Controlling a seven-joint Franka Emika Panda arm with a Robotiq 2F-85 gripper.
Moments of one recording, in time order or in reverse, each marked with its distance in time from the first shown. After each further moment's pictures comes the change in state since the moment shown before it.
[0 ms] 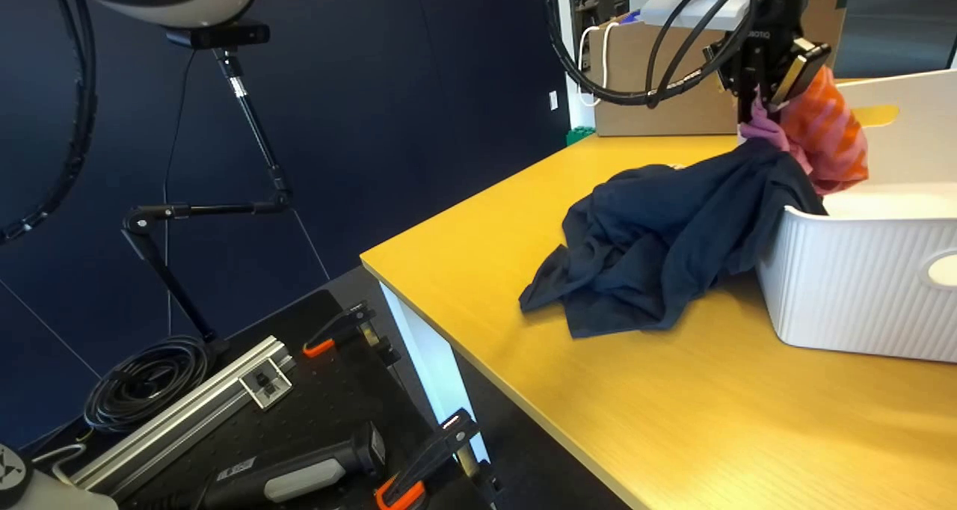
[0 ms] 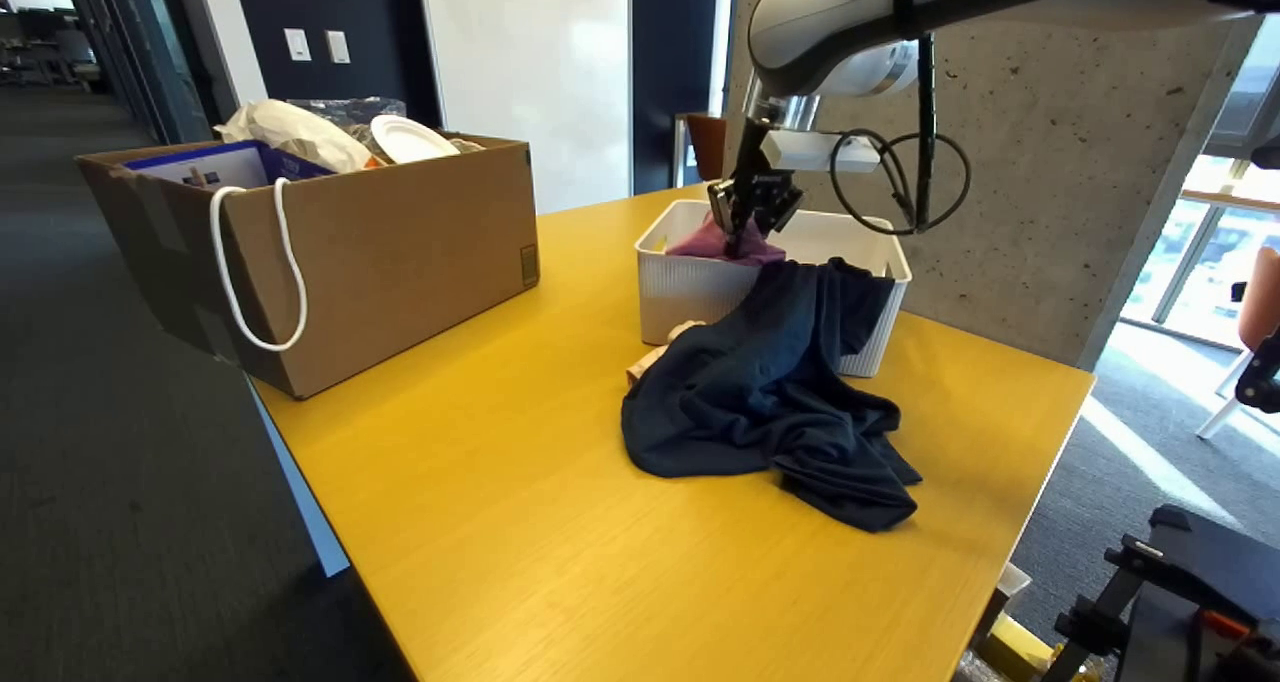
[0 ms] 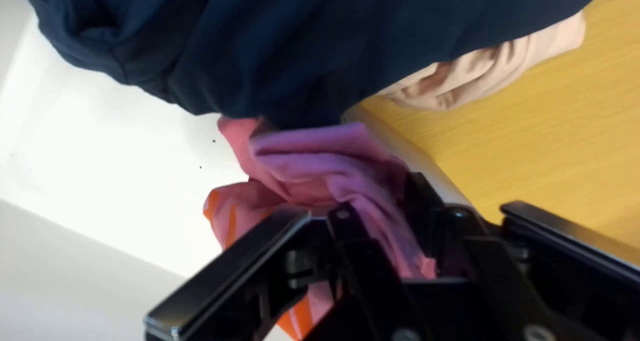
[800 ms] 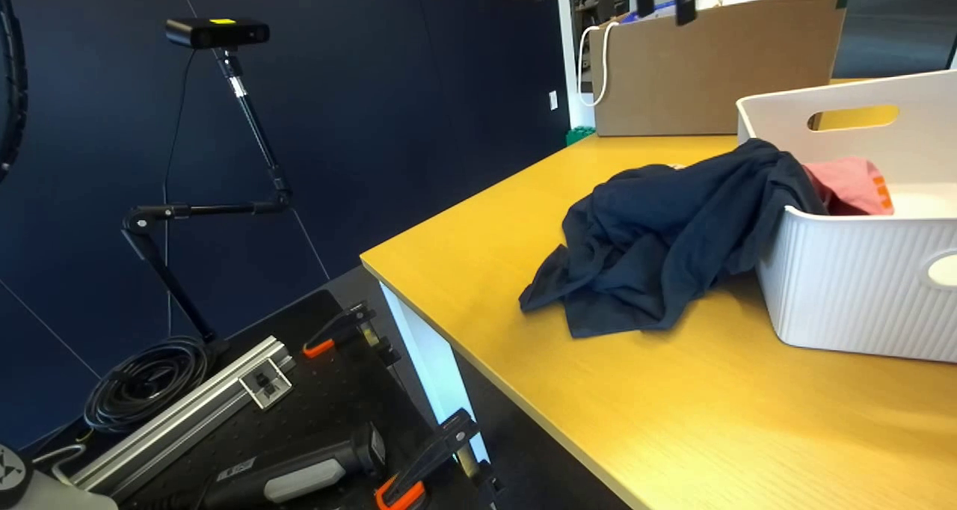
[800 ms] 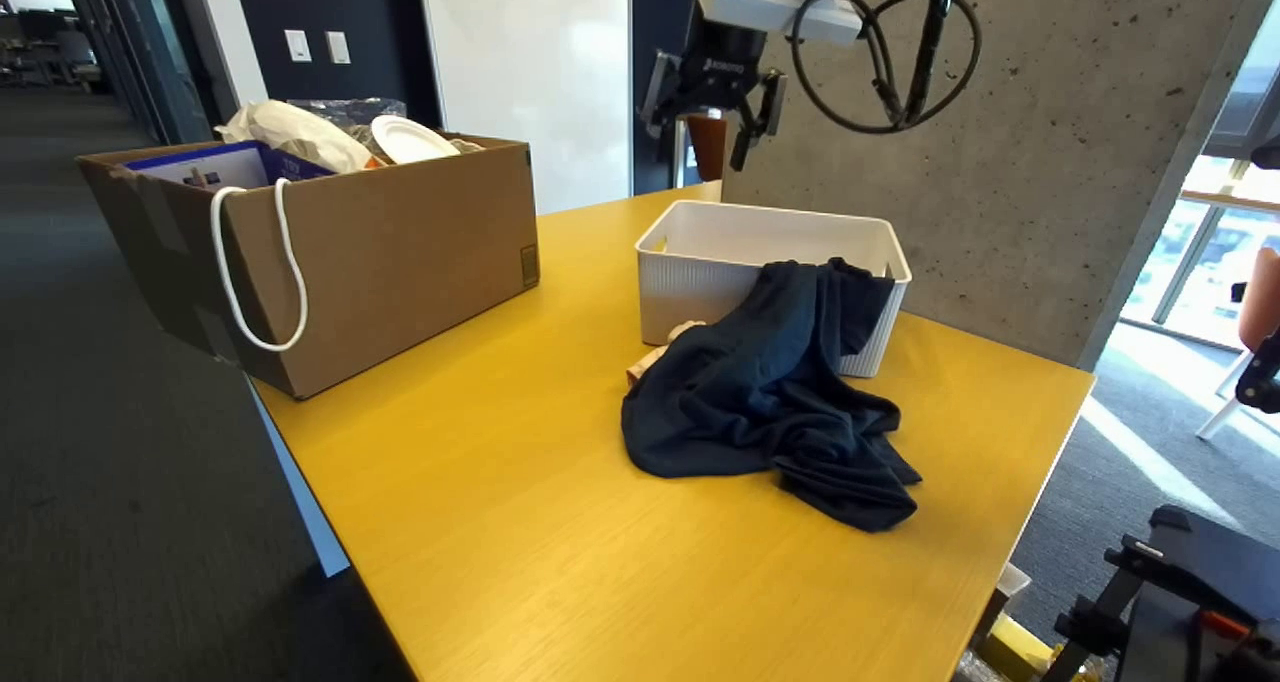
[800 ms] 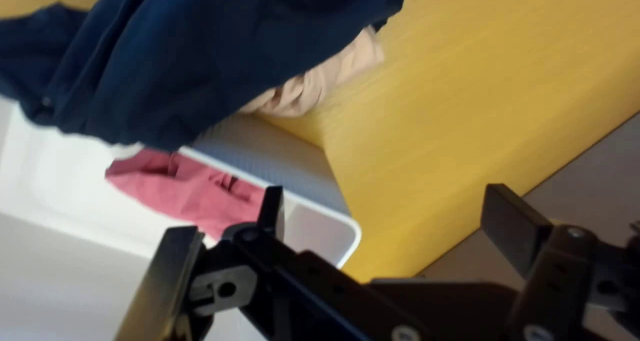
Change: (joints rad) arm 0.153 -0.271 -0.017 -0.183 -0.001 -0.085 0.272
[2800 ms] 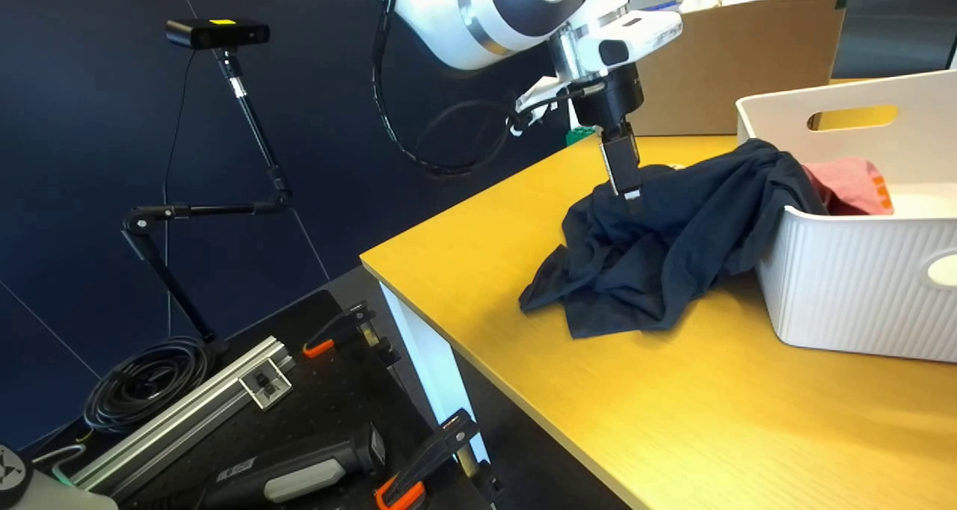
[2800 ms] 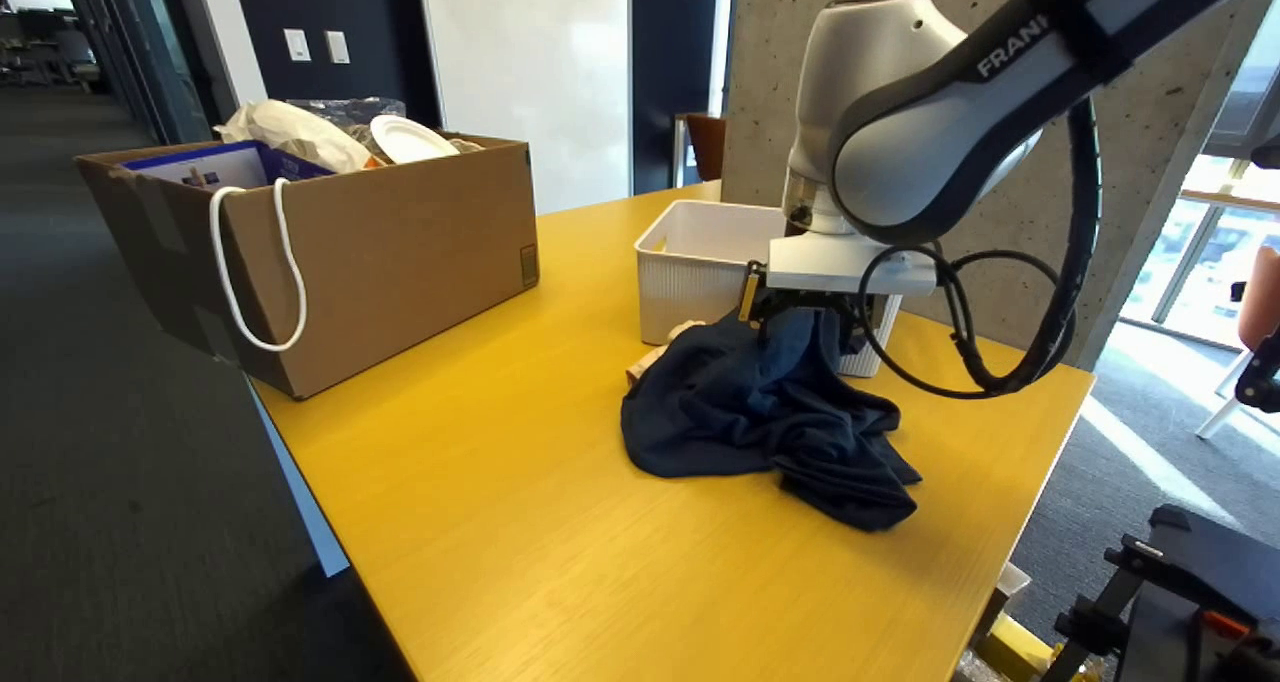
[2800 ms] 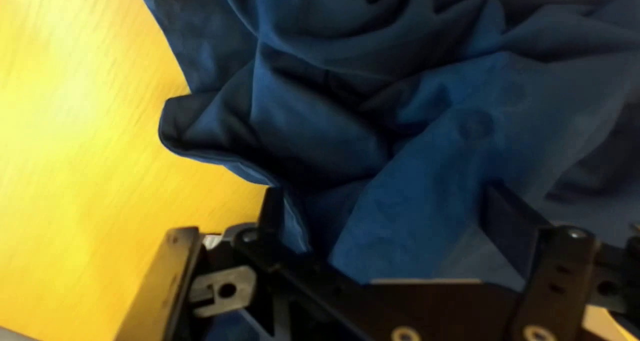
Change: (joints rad) arm 0.107 -0.218 -0.143 -0.872 -0.182 0.578 0.481
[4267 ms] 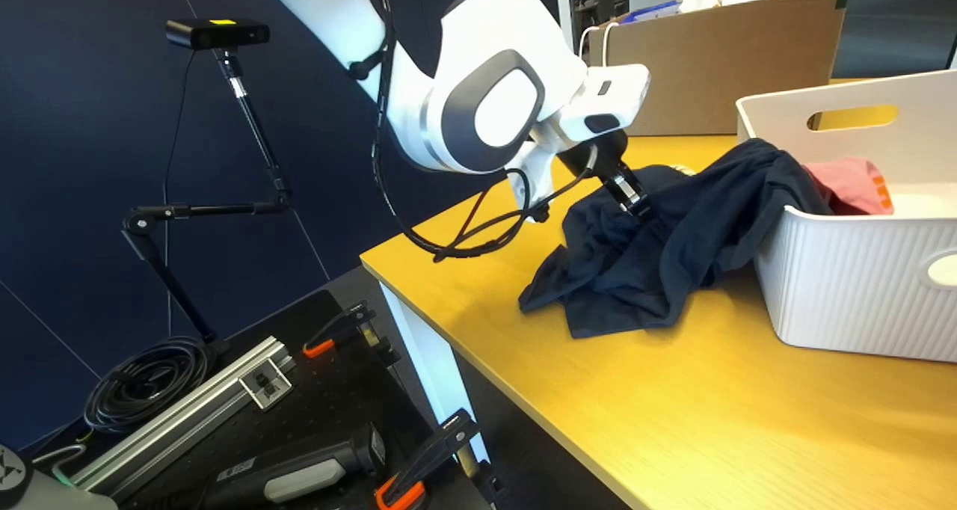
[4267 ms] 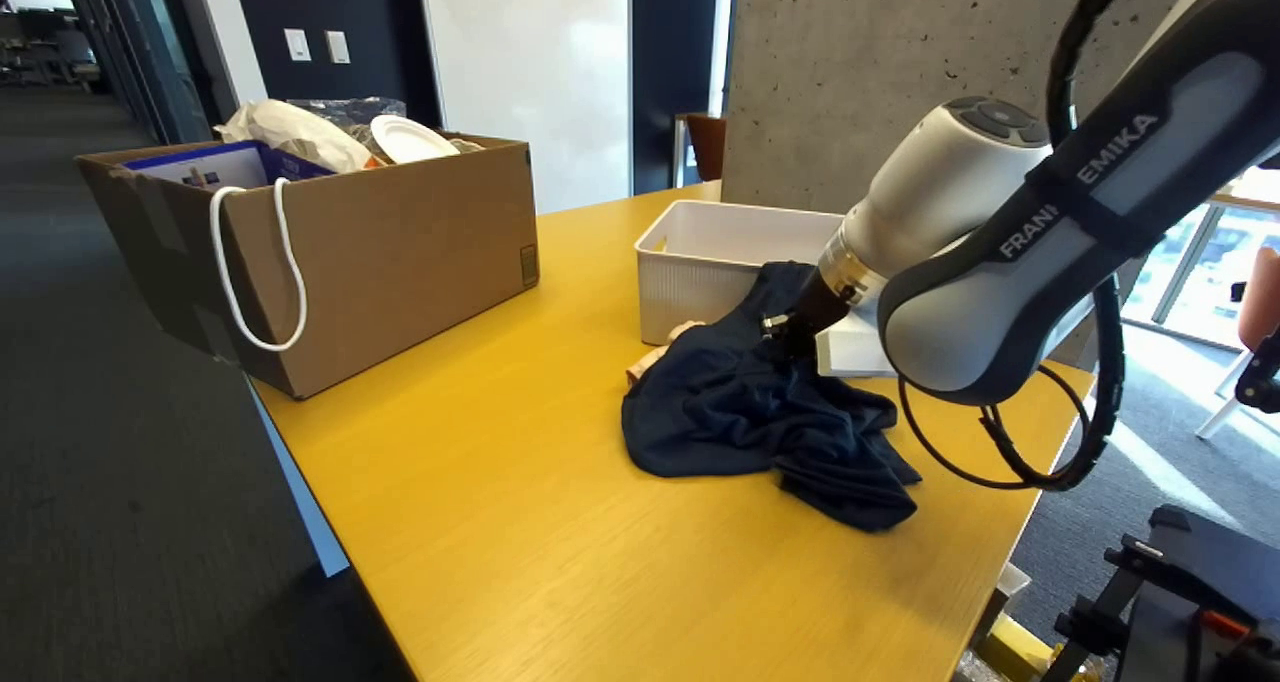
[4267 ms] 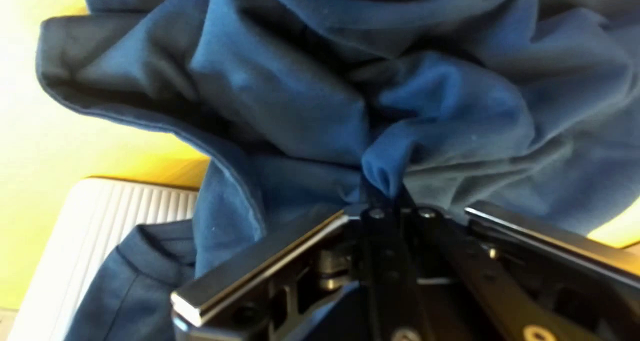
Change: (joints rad) arm 0.130 0.054 -0.124 -0.260 0.181 0.693 -0.368
